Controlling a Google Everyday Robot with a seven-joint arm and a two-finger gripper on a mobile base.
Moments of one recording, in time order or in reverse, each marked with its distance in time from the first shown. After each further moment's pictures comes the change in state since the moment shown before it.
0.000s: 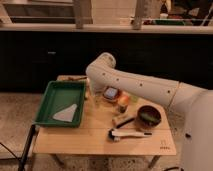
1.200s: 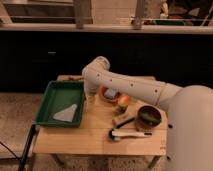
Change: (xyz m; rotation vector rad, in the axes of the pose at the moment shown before) arm -0.039 -0.012 0.040 -0.022 -0.069 -0.057
